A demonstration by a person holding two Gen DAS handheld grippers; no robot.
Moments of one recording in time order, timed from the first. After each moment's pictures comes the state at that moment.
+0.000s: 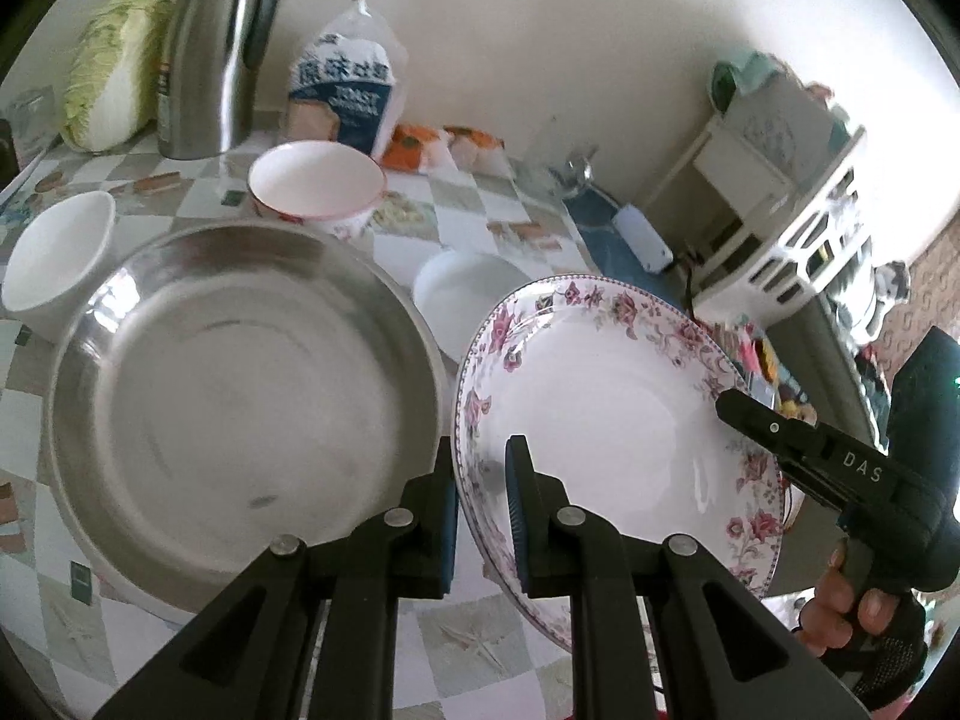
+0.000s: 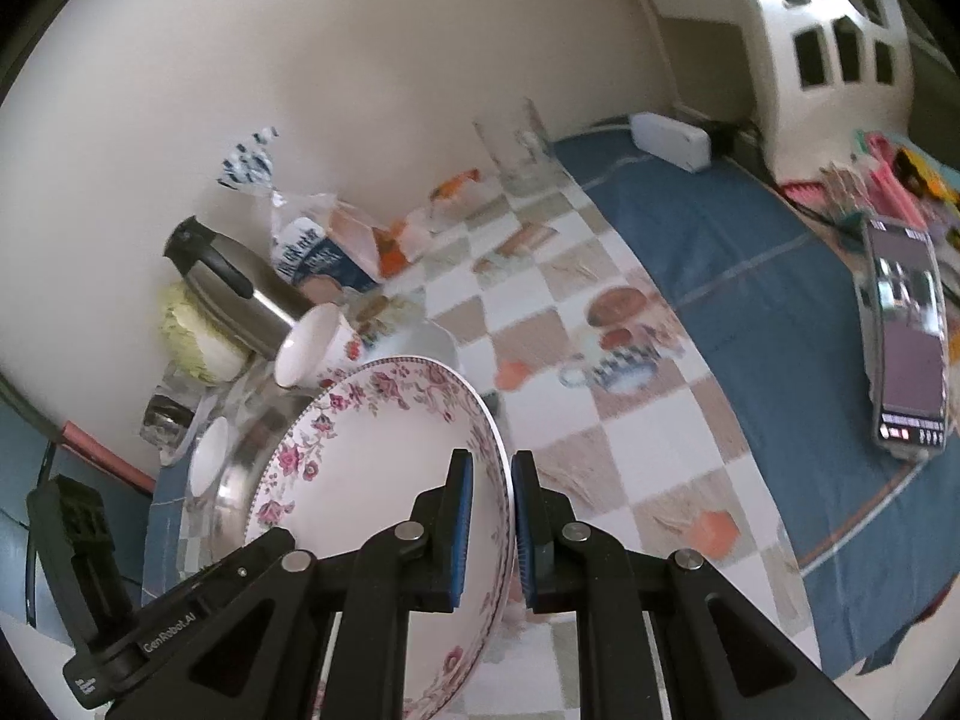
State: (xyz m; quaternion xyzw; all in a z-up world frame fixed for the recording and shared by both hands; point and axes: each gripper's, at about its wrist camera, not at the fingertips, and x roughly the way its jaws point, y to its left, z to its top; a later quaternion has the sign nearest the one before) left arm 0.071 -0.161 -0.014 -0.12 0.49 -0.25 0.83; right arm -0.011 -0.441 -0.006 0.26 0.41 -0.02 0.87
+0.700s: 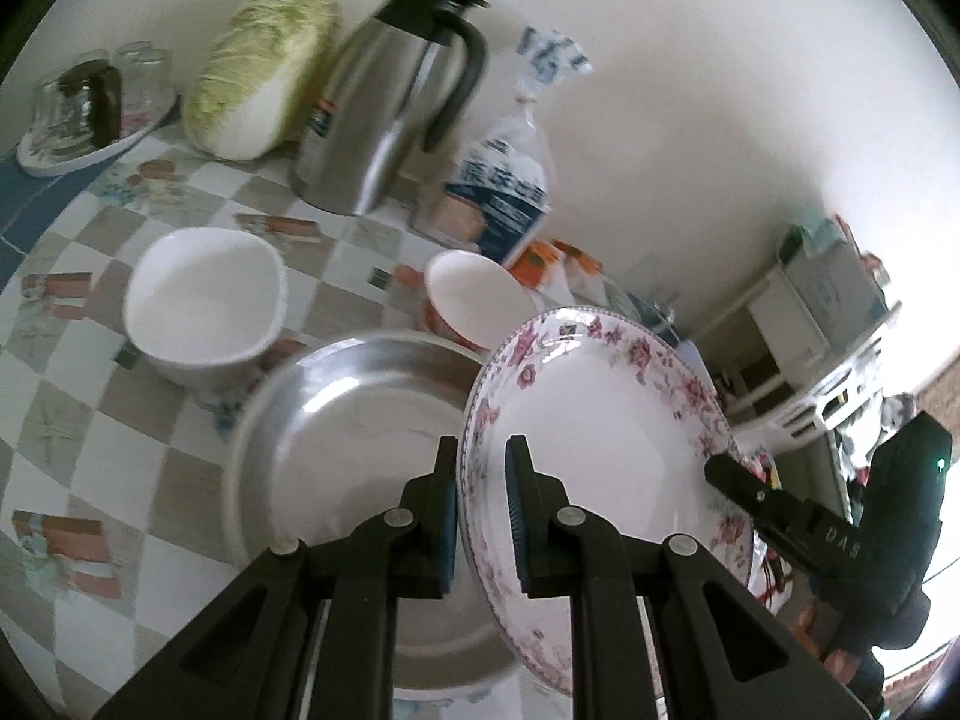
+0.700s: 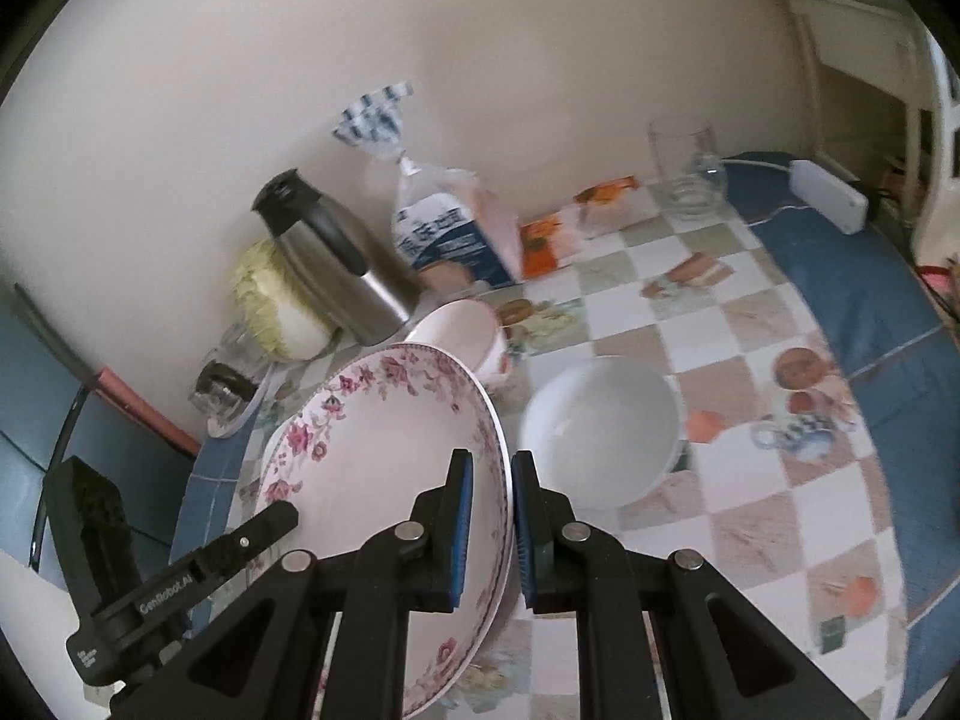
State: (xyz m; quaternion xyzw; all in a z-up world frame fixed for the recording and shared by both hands) left arm 0.114 -0.039 0.000 -0.22 0.45 -0.18 0.85; right arm 0.060 -0.334 0.019 0.22 0.41 0.06 0.88
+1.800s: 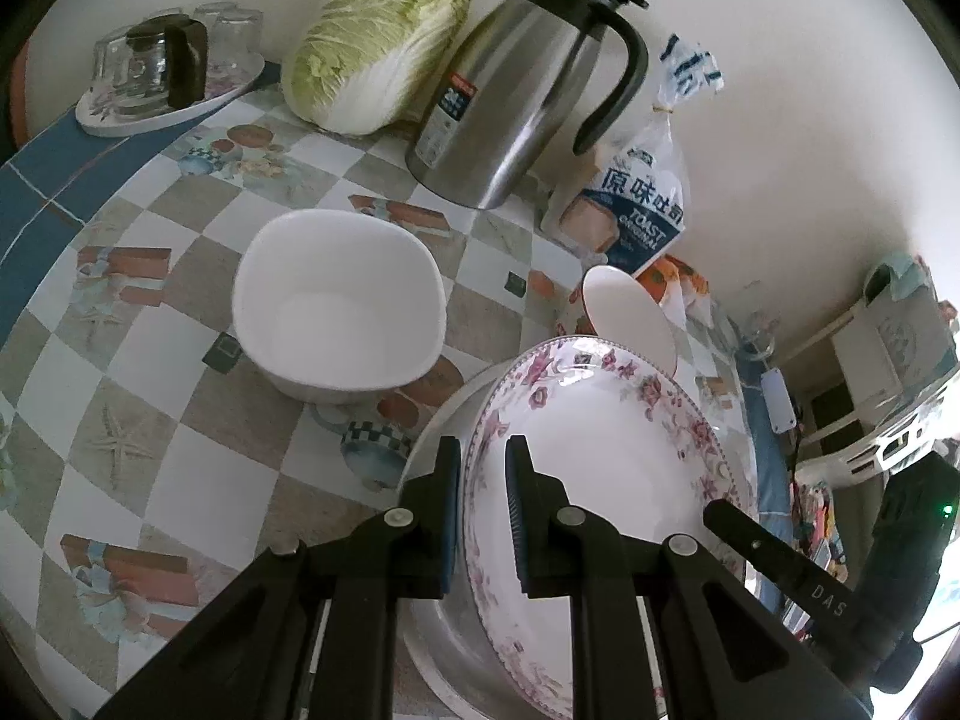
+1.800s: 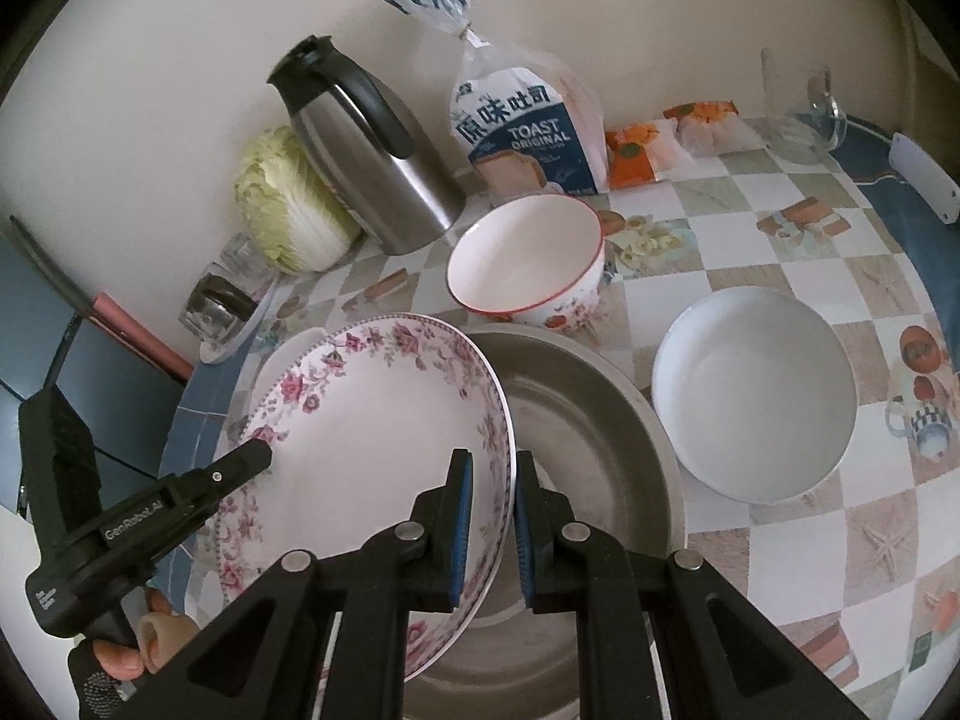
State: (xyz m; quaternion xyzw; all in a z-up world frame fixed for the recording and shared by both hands) left arm 0.148 0.014 -0.043 -0.22 0.48 -0.10 0.84; right arm 0.108 -0.267 -0.038 0.18 0.48 0.10 0.85
